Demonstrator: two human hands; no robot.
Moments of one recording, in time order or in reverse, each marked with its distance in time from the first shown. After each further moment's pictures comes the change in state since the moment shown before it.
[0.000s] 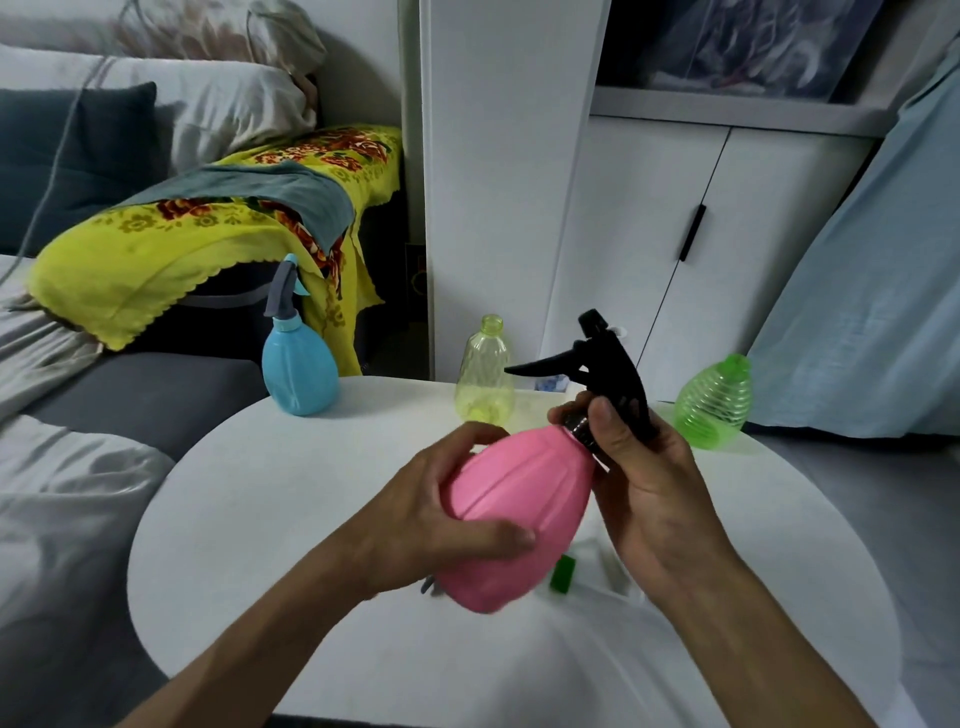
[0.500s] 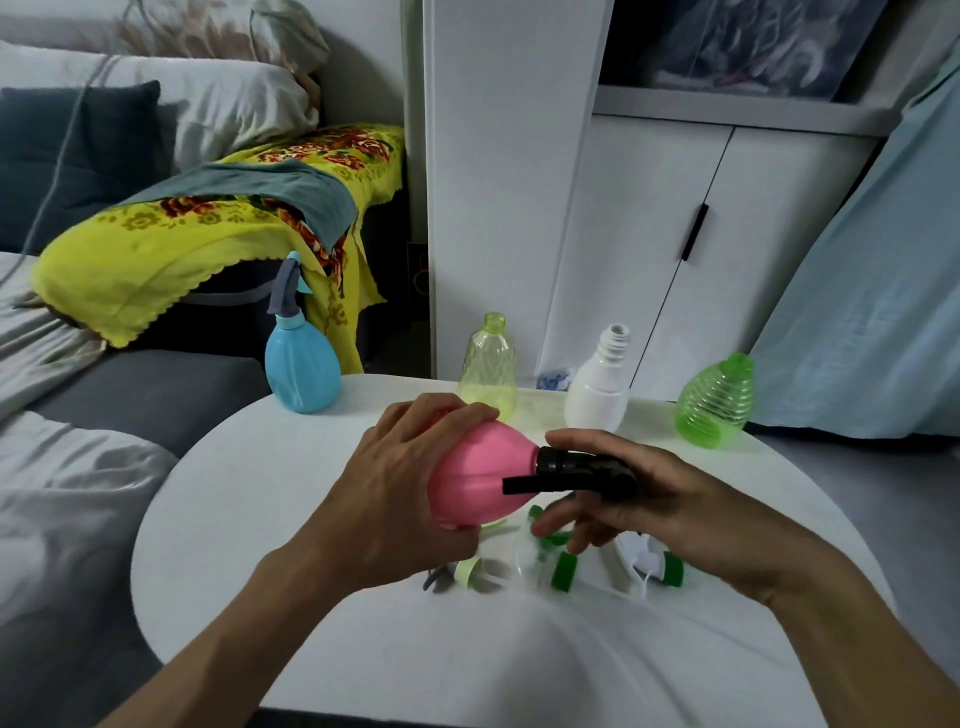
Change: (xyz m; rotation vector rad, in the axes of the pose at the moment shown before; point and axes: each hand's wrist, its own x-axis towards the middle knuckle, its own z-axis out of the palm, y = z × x) left_hand 0.002 -0.024 -0.018 0.806 0.306 0.386; right_hand -0.012 -0.041 -0.027 -0.683 -0.524 0.364
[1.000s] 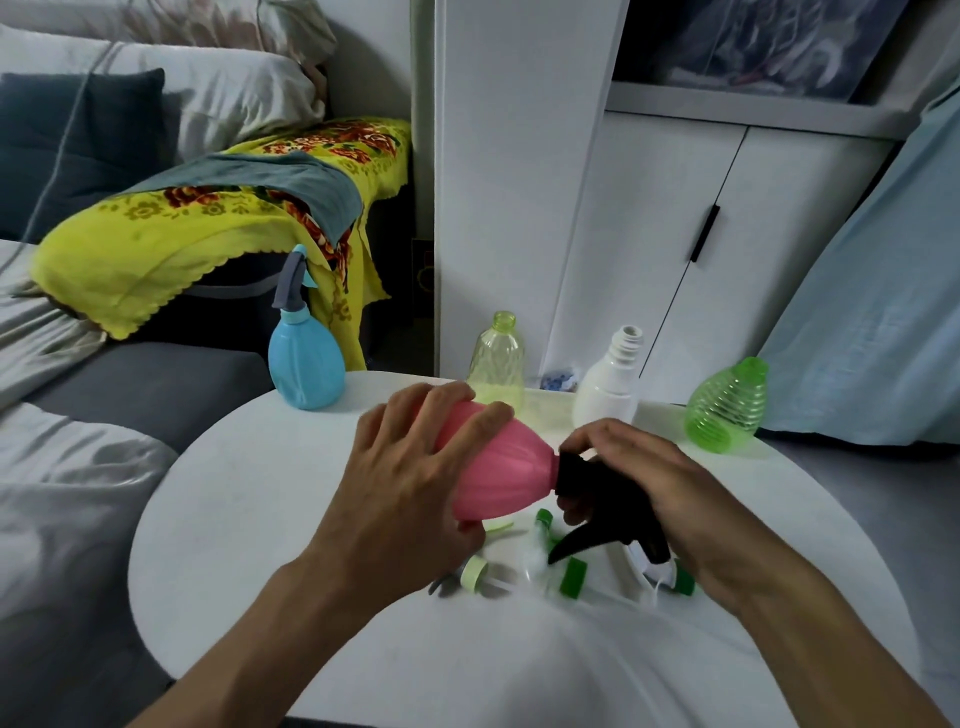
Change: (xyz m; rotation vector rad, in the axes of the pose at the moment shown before) left_hand -0.001 0.010 0.002 0.324 0.111 0.015; right_hand 0.025 0.001 0.016 0.227 0.322 0.083
